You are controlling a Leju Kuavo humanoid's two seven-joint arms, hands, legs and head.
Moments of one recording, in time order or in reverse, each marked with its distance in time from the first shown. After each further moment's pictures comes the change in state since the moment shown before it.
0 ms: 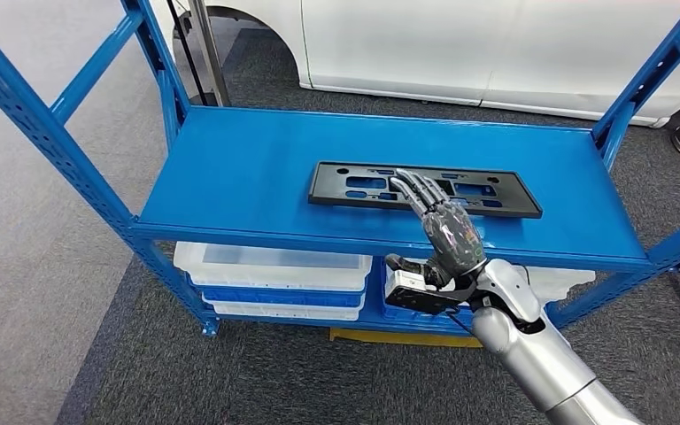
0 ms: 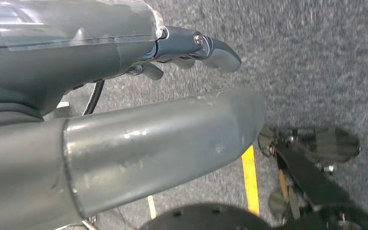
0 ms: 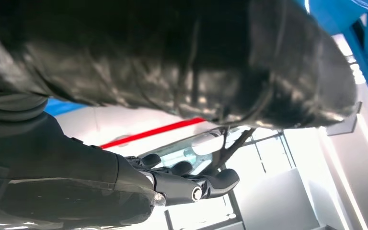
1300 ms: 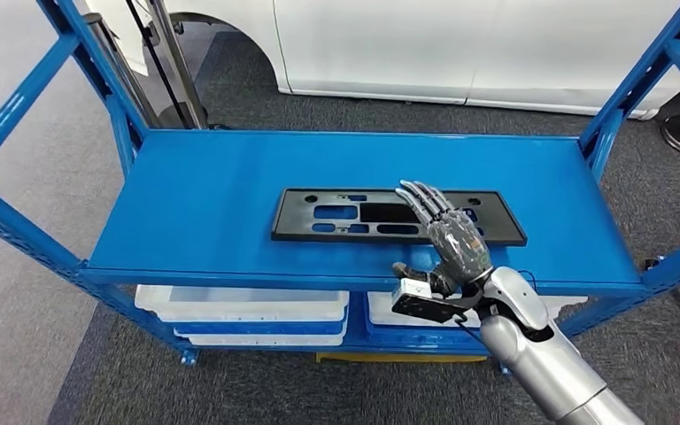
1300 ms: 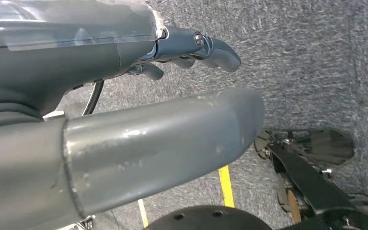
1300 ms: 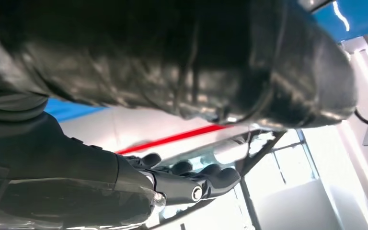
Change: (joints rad) left arm 0.002 0.008 0.002 0.002 -0.014 -0.016 -0.017; right arm 0.028 -0.035 0.009 -0.026 0.000 0.014 0.017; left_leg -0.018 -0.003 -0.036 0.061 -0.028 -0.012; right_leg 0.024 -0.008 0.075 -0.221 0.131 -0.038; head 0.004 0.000
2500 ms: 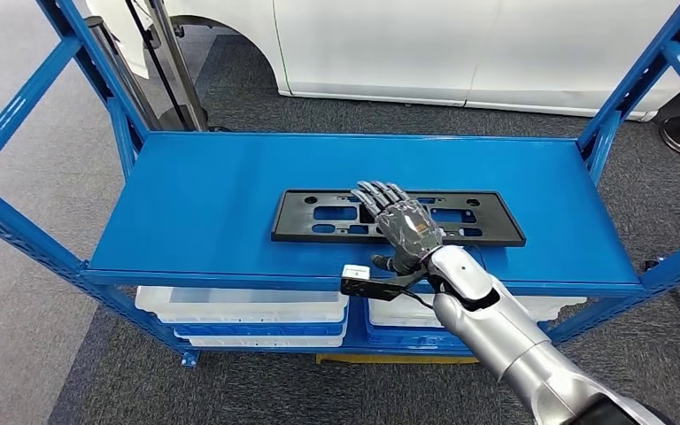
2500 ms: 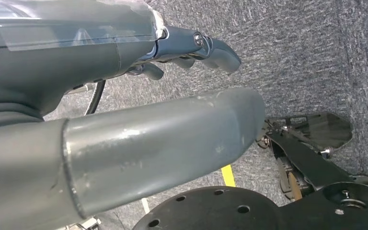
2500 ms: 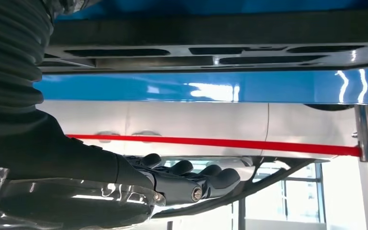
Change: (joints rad) left arm -0.010 0.000 0.009 0.000 -0.051 -0.037 -0.018; right arm -0.222 0.213 0.145 0.414 0.257 -0.017 0.121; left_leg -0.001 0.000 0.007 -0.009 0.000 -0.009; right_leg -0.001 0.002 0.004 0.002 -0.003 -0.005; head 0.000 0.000
